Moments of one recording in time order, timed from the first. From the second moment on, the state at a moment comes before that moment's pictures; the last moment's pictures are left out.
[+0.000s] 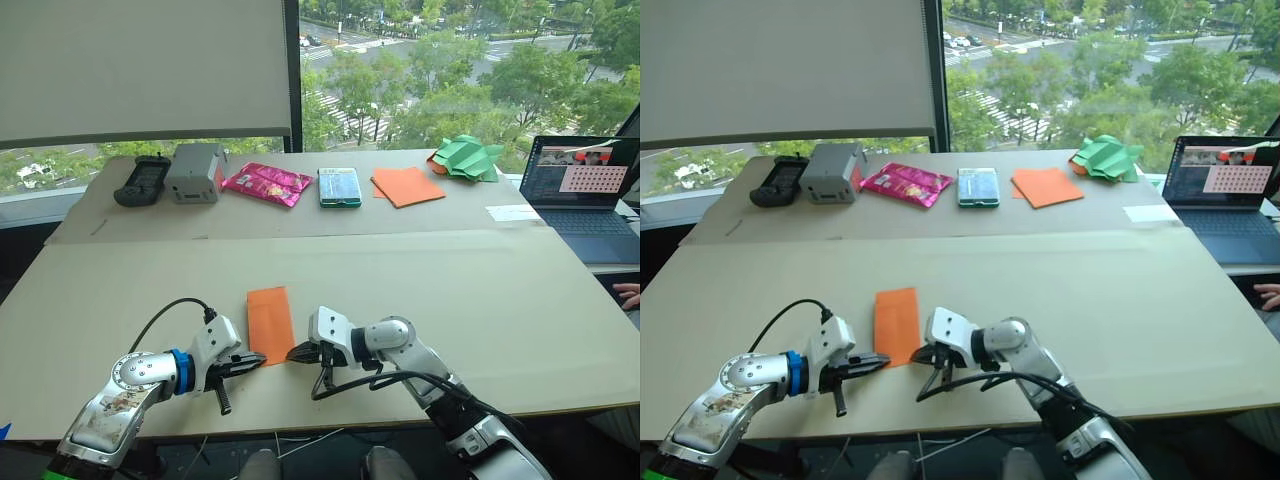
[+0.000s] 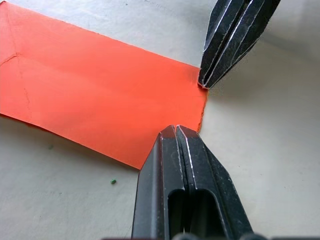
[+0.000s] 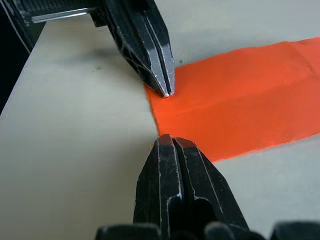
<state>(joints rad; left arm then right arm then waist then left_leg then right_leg) 0.04 0.72 -0.07 -0.22 -0.28 0.37 -0.95 -0.40 -0.24 0.48 0.13 -0.07 0.20 1.06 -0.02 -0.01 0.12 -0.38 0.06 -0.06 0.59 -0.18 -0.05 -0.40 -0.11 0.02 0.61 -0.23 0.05</state>
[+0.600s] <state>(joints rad) 0.03 0.80 0.12 -0.25 -0.38 0.45 -0.96 -0.36 -0.27 0.29 -0.23 0.19 0.56 0.98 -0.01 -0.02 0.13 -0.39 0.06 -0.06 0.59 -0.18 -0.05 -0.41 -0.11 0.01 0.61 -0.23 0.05</state>
